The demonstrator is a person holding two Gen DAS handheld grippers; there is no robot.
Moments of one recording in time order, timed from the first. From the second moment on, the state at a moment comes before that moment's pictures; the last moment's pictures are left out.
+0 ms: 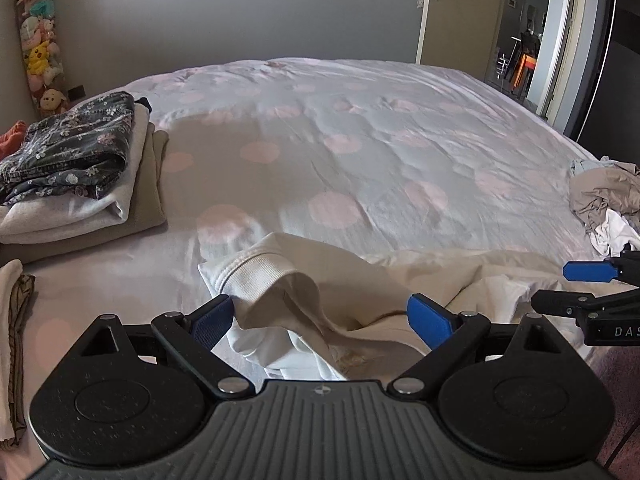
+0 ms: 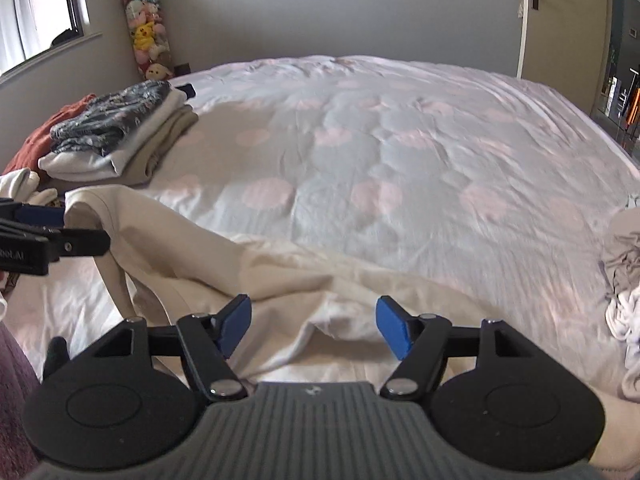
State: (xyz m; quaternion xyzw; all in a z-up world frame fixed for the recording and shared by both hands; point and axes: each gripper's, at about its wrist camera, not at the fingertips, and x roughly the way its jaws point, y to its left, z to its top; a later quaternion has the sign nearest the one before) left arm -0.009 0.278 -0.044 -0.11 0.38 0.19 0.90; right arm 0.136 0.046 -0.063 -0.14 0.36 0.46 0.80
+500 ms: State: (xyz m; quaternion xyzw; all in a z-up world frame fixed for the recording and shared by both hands) left arm -0.031 0.317 -0.070 -0.22 0.40 0.18 0.87; right arm 0.140 0.042 -0.090 -0.16 0.39 0.45 0.78
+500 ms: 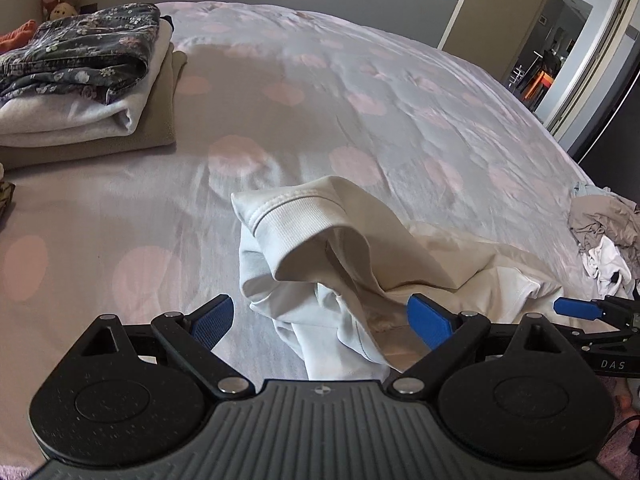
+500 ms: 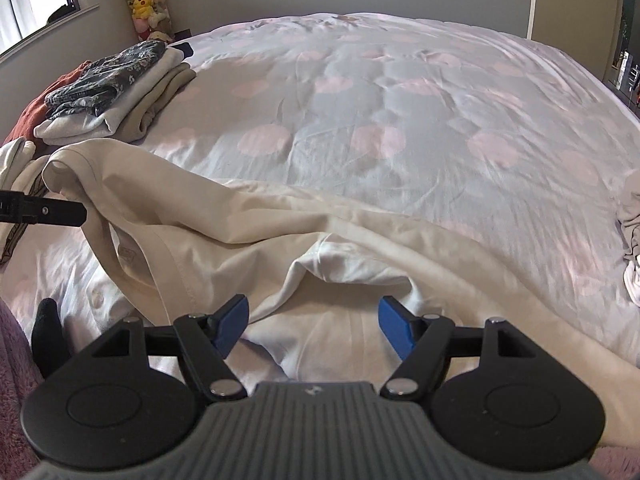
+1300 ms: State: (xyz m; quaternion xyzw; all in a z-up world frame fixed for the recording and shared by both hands) left arm -0.030 0.323 -0.079 -0.24 0.41 0.19 0.86; right arm 0.095 0.084 -0.092 -0.46 0.23 0.53 0.67
